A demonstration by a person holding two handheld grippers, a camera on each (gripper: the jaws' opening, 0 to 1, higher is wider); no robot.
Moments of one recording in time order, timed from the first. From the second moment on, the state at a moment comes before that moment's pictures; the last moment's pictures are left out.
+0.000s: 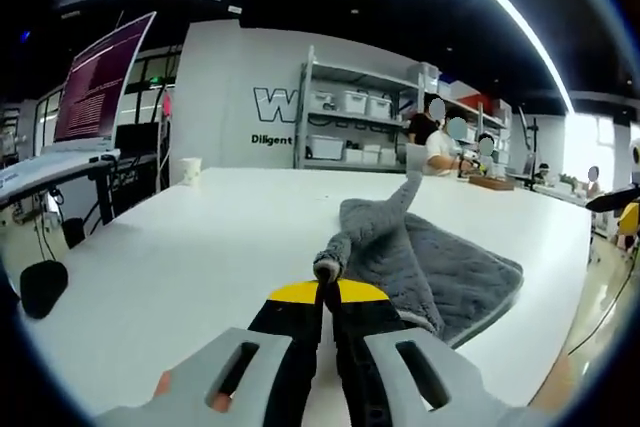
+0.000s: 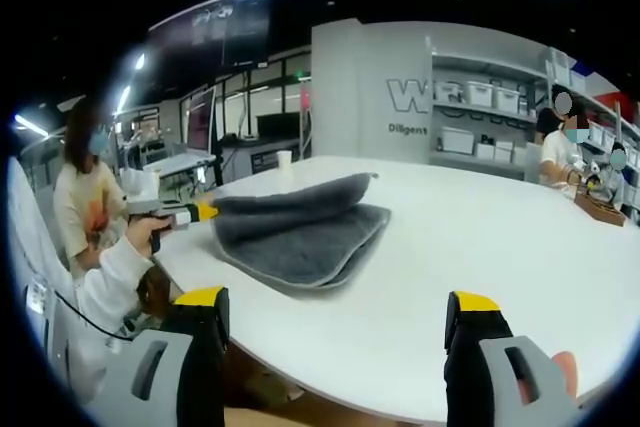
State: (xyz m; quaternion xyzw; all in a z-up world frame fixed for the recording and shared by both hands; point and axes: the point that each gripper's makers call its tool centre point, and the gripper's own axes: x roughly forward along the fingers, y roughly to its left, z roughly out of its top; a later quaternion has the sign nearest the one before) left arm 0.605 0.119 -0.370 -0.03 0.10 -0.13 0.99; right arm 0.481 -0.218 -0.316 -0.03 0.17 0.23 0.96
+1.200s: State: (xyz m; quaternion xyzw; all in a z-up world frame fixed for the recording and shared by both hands) left arm 0.598 0.130 -0.399 0.11 0.18 -0.10 0.97; right arm 0.481 -0.216 -0.317 -0.03 0.17 0.23 0.96
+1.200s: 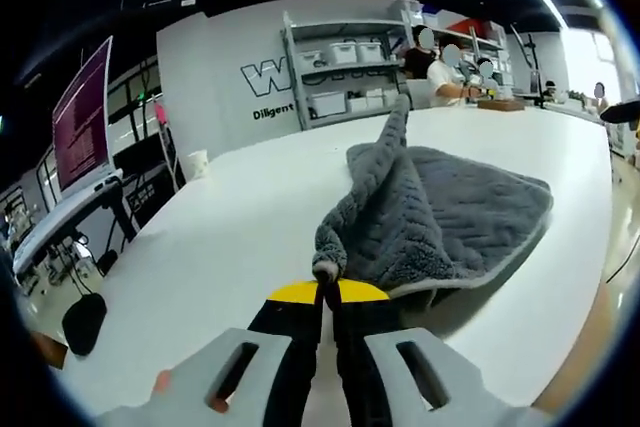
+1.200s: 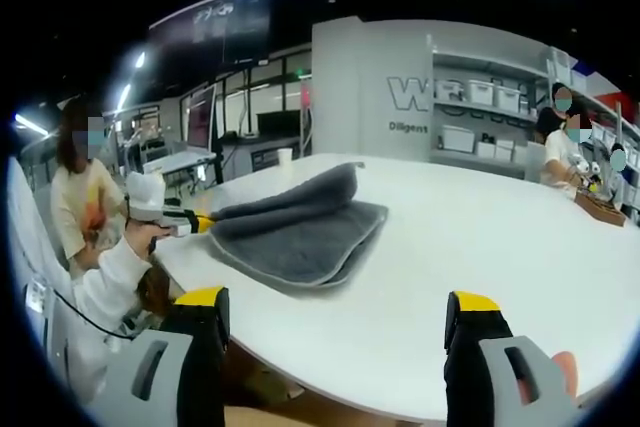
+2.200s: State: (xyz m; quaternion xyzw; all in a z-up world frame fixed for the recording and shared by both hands) left arm 0.592 0.138 -0.406 0.15 0.23 -0.07 0.96; right arm 0.480 -0.216 -0.316 -0.04 0.17 0.23 0.96
